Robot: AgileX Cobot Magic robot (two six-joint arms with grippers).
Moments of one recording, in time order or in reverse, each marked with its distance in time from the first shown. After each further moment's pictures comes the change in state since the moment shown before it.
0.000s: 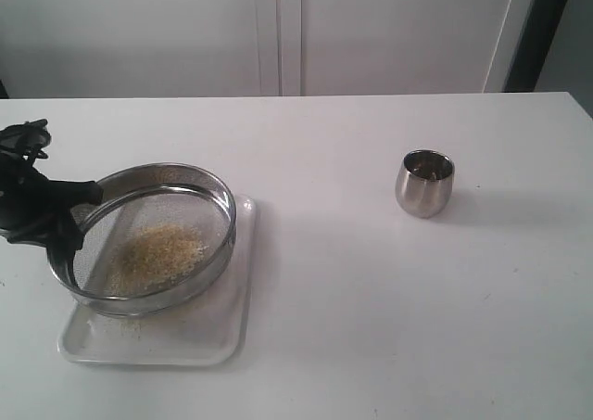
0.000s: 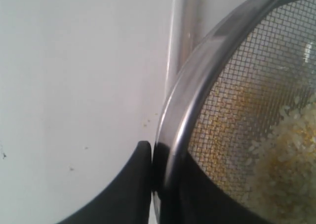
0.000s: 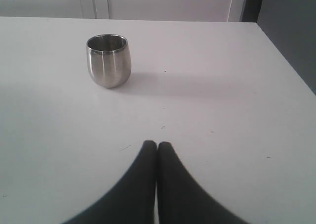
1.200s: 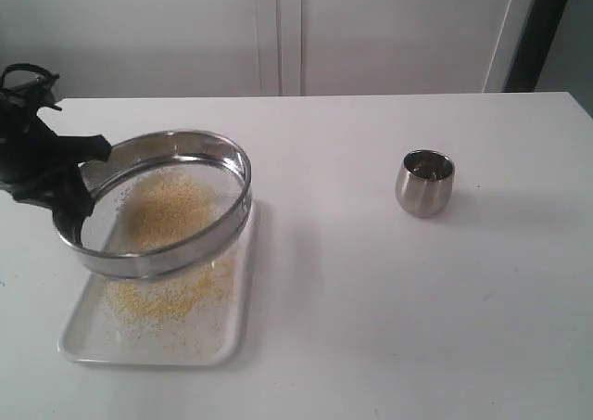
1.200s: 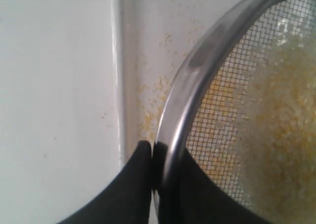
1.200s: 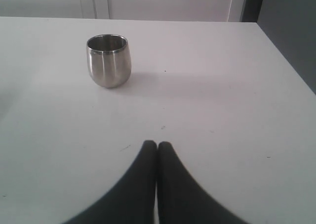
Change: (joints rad) left arm -0.038 -0.009 -0.206 0.045 0.267 -0.073; right arm 0.000 0.000 0.000 0.000 0.000 0.000
